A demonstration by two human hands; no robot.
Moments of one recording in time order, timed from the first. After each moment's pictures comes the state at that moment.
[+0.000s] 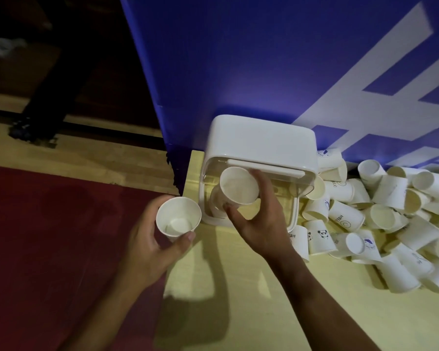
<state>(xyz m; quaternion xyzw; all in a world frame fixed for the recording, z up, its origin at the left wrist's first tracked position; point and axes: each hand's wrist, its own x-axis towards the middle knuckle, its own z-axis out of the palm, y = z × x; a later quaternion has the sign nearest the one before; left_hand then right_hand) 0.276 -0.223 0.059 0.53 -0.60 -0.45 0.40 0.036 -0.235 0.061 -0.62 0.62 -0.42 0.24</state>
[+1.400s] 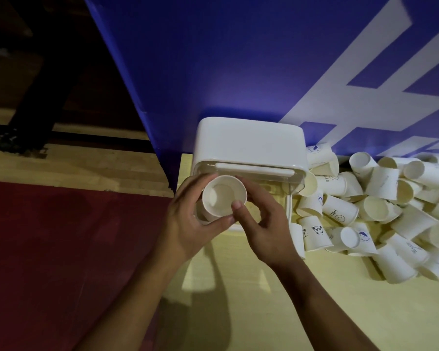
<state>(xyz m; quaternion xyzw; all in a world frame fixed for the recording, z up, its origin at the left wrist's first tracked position) 0.200 -0.270 0.067 0.47 -0.68 -0.41 0.39 0.025 -0.228 0.076 -0.54 0.59 -0.48 0.36</state>
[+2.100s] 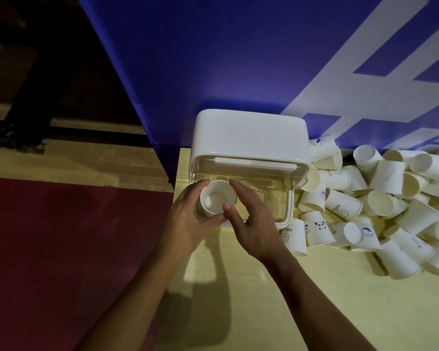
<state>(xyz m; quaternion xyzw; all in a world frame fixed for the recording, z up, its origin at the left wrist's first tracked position) 0.197 -0.270 0.032 0.55 -0.66 -0.42 0.30 0.026 -0.233 0.023 -0.58 0.65 -0.35 0.34</state>
